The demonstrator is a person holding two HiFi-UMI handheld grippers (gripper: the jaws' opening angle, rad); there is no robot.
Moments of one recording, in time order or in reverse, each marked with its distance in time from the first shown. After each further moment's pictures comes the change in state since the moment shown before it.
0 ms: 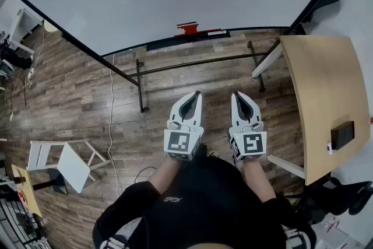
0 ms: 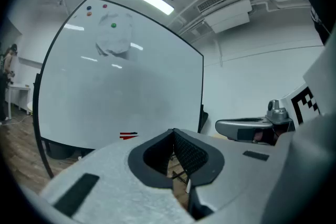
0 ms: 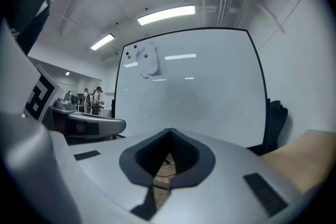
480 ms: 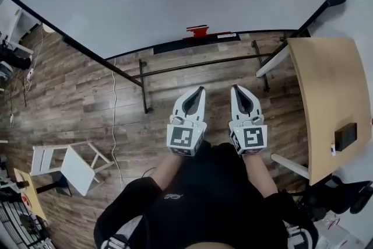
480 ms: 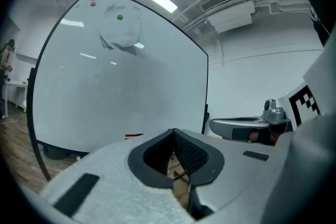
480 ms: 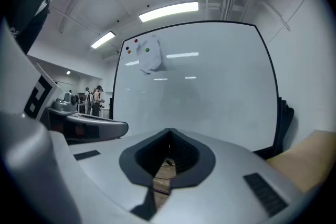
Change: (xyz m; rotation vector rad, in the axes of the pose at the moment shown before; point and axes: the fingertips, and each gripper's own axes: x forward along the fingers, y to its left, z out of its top) left arm 0.026 0.065 0.000 0.037 0.038 -0.028; right arm 0.074 0.027 0.004 -0.006 0.002 0.001
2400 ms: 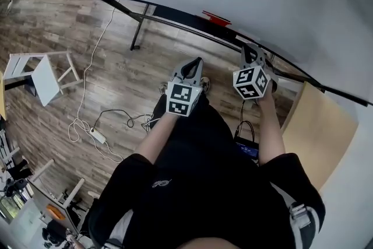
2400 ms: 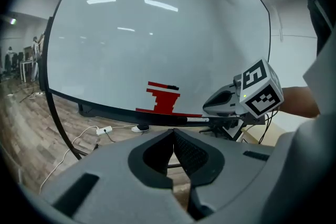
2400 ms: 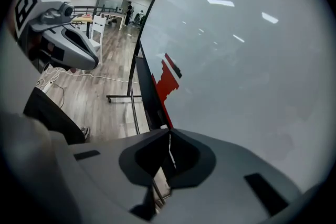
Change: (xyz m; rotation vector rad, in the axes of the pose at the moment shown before) left arm 0.188 0.093 -0.147 -0.285 0.311 0.391; right arm 0.286 -0.133 -0.179 -0.819 0.580 0.527
